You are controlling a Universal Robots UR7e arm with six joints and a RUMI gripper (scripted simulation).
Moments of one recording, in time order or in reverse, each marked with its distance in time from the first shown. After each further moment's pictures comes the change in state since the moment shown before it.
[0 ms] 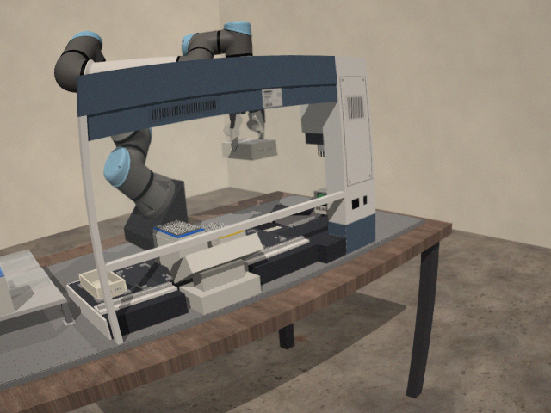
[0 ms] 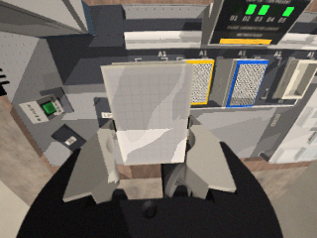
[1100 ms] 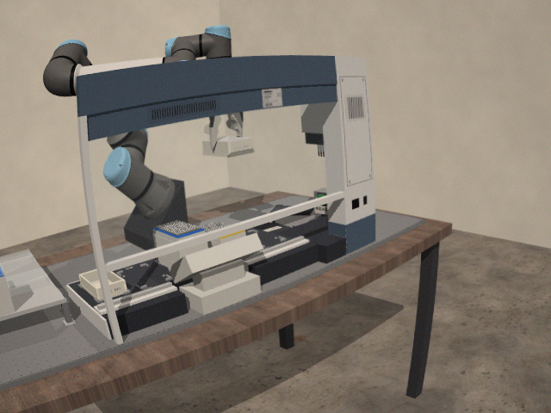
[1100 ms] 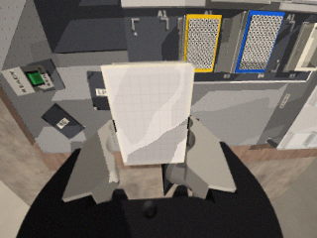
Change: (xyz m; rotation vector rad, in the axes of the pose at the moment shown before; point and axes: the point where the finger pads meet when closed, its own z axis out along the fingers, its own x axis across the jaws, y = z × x) arm -0.001 0.094 -0.002 -0.001 0.000 0.000
